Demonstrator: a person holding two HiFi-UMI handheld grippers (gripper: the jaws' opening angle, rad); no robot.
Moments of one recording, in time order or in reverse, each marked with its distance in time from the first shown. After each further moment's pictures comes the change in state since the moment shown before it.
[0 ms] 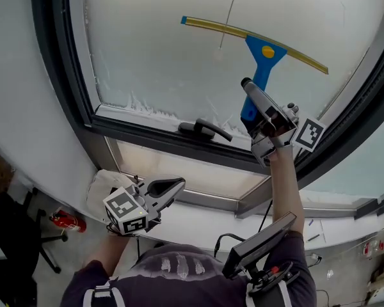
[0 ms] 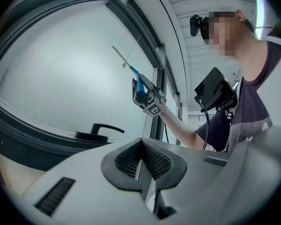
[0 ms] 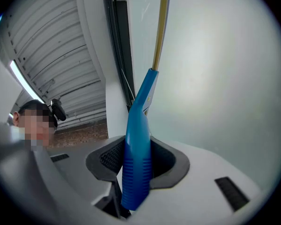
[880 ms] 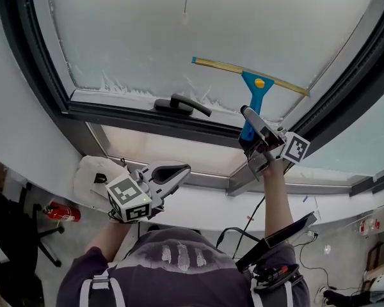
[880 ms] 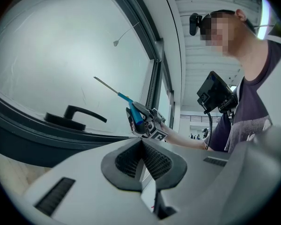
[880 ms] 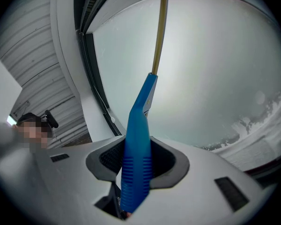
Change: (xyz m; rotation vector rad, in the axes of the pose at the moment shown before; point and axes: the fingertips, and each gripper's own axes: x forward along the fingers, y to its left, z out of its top) left arm 0.062 -0.035 -0.031 -0.046 0.047 -0.107; right arm -0.161 -0.065 -0.079 0.299 -0.104 -0.252
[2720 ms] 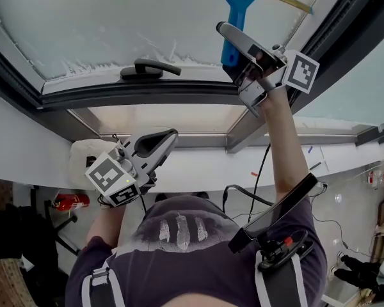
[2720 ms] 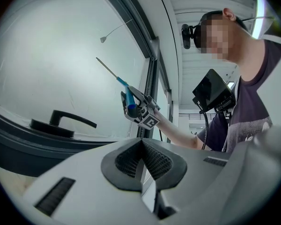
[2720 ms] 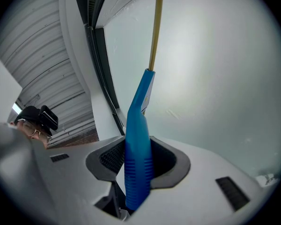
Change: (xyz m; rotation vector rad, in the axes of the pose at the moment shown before) left arm 0.030 -0.012 0.016 0.060 -0.012 -0.010; right arm 0.035 0.039 0.062 -0.127 0.043 0.097
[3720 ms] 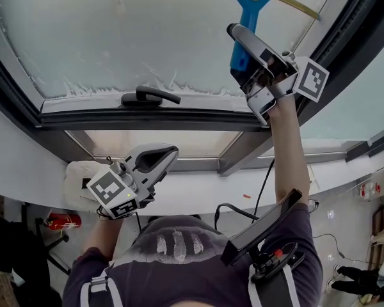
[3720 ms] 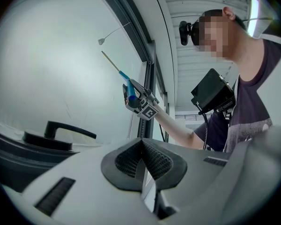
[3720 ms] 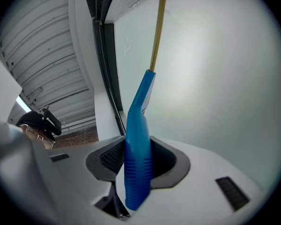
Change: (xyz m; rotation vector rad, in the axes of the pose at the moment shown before) left arm 0.006 0.011 0.017 0.025 -0.038 -0.049; right arm 0.030 0.035 0.055 -0.100 -0.005 0.023
